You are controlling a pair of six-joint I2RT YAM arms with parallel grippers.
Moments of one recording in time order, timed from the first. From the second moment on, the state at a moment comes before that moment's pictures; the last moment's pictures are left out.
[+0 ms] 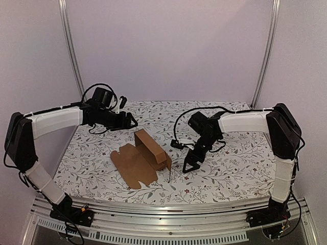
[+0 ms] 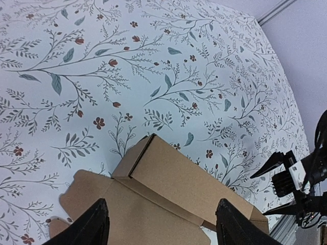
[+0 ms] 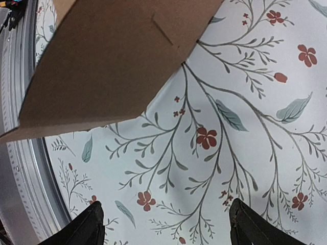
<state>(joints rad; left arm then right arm) -0.44 1.56 1.14 -0.35 0.25 -0.36 0.73 2.01 1.42 -0.76 -0.50 -0.36</state>
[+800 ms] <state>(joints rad) -0.41 1.79 1.10 -0.22 0.48 -0.39 0.87 2.04 1.55 -0.62 -0.27 -0.15</state>
